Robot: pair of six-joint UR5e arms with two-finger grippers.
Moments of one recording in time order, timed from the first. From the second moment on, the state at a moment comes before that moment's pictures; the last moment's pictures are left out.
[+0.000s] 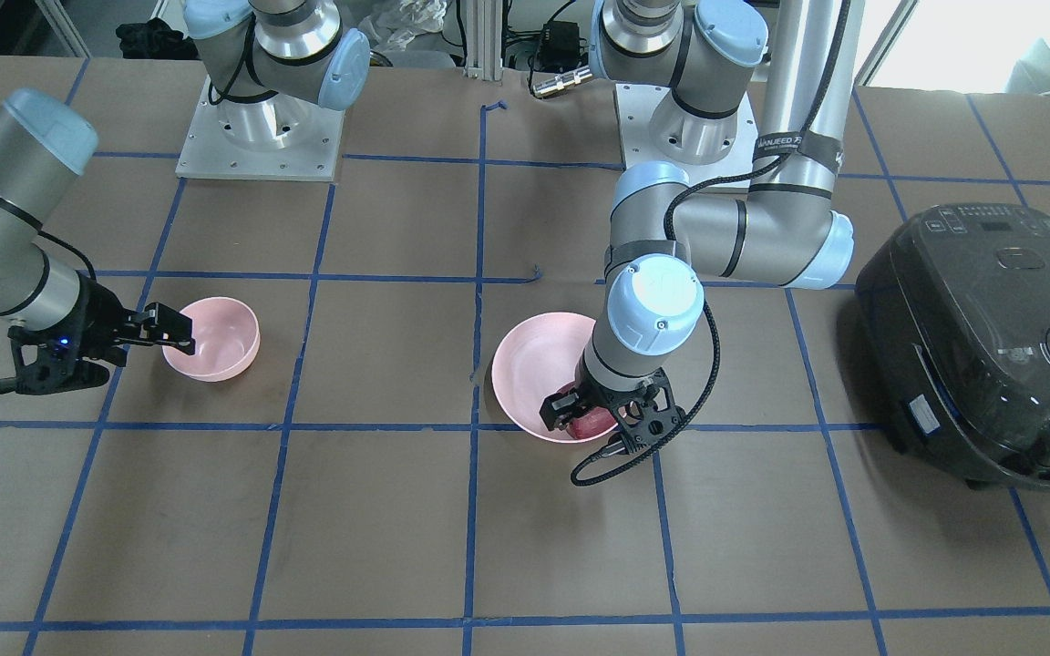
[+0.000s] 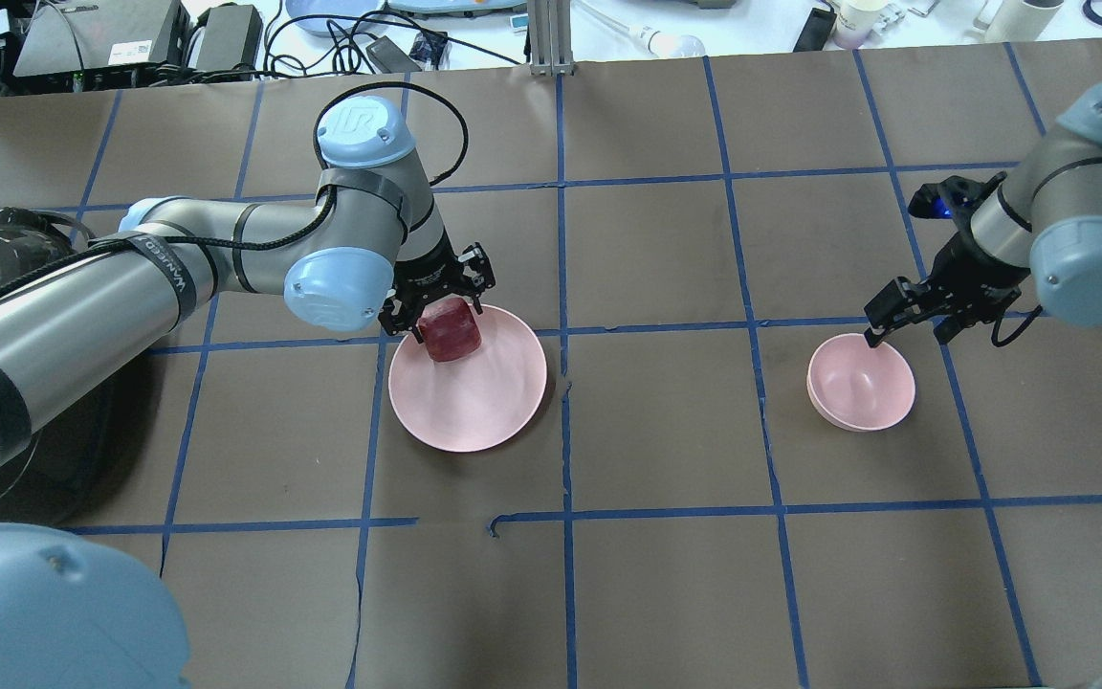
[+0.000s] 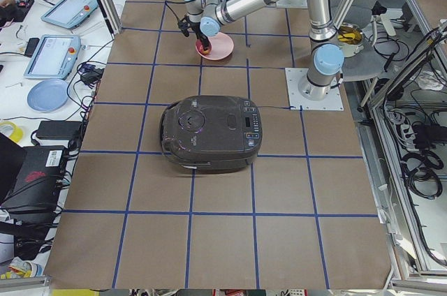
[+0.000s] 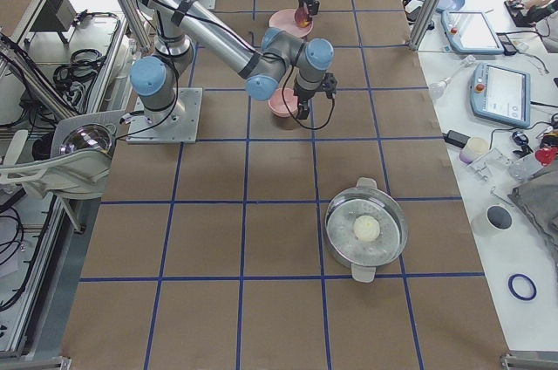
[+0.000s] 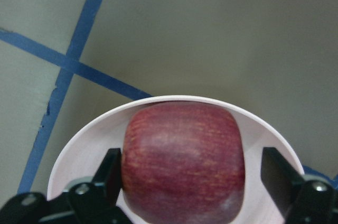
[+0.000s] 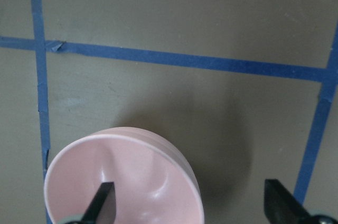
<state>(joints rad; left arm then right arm) -1.72 -2.01 -1.76 -1.02 1.51 -0.62 1.18 -1.35 2.01 -2.05 -1.46 -0.52</state>
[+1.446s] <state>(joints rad) -1.81 -1.84 -1.52 -1.28 1.53 -0.62 1.22 -1.36 1.99 -2.08 -1.40 -0.46</state>
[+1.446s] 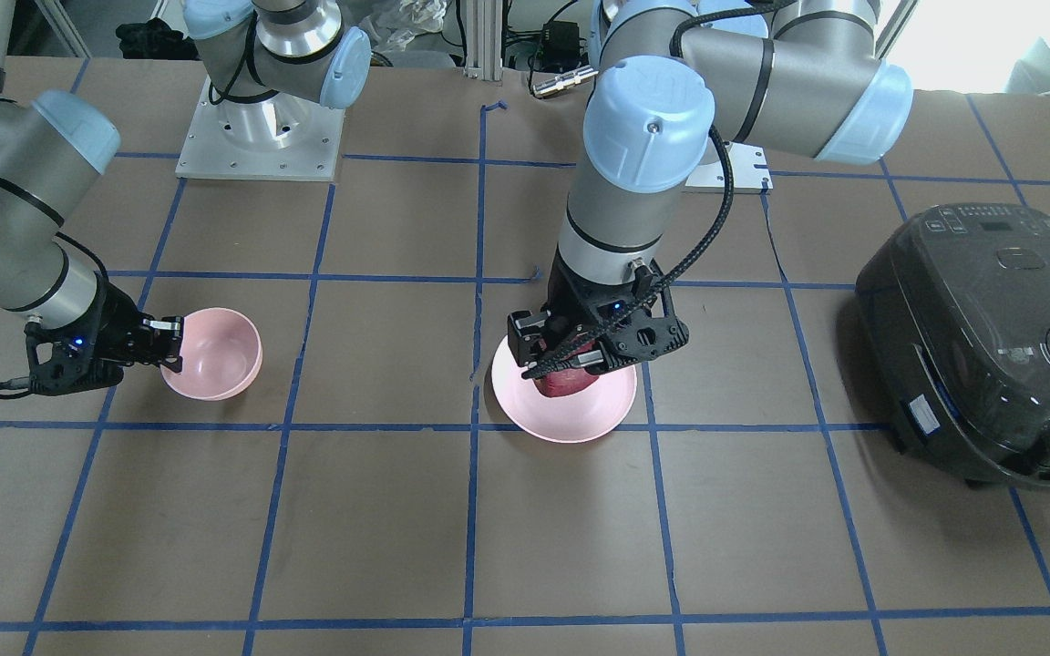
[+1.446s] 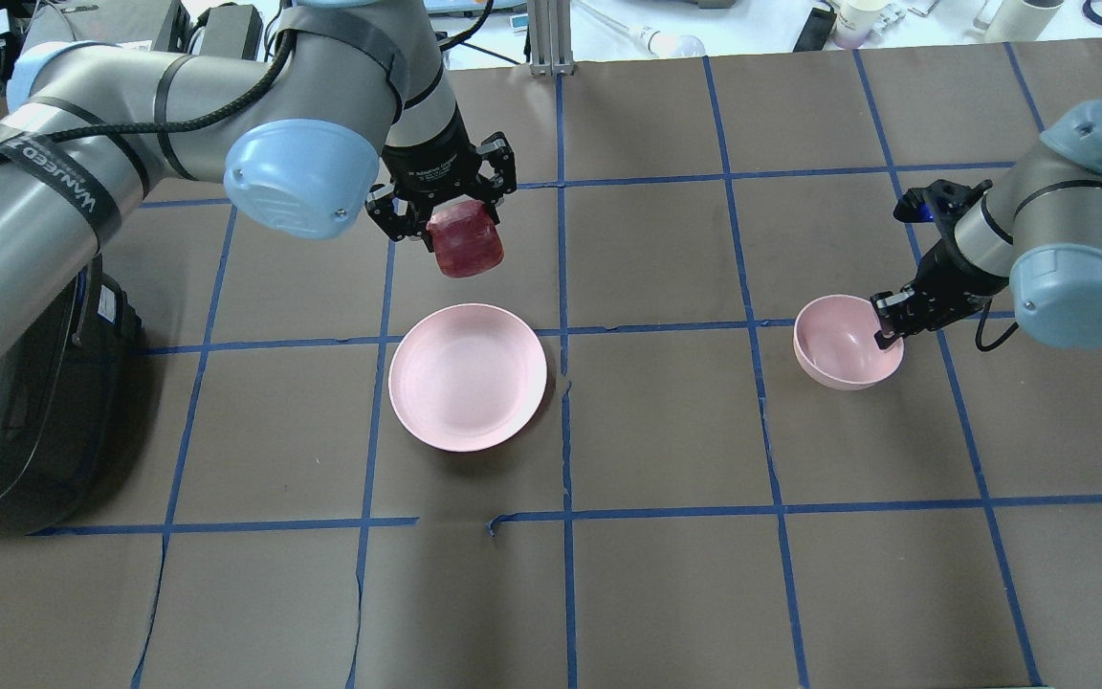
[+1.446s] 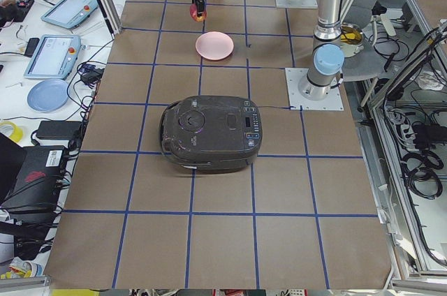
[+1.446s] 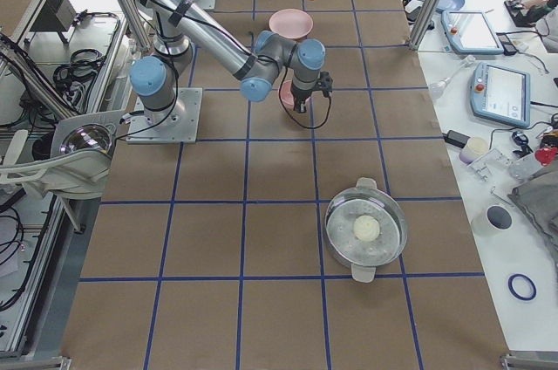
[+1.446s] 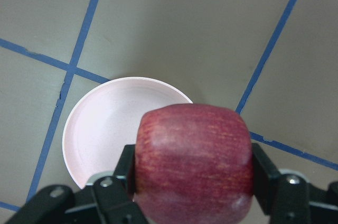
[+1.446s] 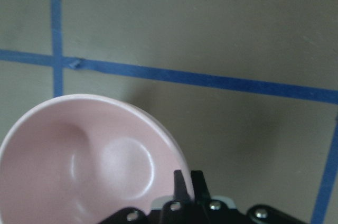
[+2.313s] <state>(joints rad) -1.83 -1.84 -1.53 -1.30 1.52 -0.71 1.52 -1.35 2.08 -2.31 -1.29 -0.15</state>
